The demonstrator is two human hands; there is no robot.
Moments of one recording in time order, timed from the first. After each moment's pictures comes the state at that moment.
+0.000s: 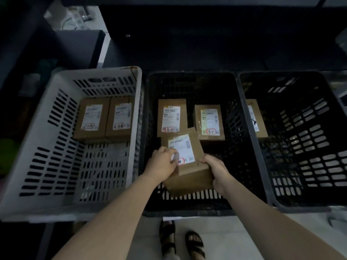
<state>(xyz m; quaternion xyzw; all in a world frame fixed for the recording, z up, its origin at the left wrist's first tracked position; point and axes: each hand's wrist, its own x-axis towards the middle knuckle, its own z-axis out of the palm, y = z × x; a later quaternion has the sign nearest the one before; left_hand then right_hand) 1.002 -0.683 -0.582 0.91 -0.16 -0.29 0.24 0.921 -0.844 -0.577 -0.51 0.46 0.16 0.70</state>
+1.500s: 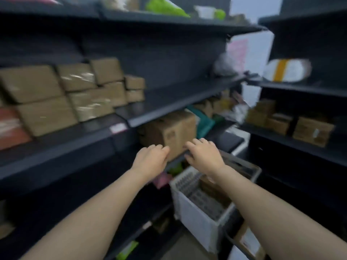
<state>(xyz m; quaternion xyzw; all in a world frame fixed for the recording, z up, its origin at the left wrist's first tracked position) 0.739 -0.446 -0.180 0.99 0.06 0.11 -0.10 0.848 -0.597 -0.197 -0.88 -0.44 -0.17 0.09</state>
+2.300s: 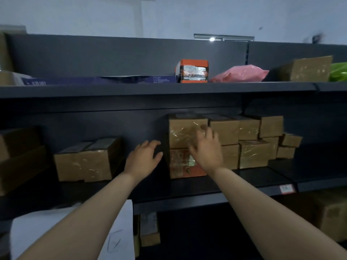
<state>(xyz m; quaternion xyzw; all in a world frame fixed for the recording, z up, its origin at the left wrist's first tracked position) 0.381 -0.127 -0.038 0.85 0.40 0.33 -0.01 0.564 -0.209 -0.030 -0.74 -0.55 -0.21 0.32</state>
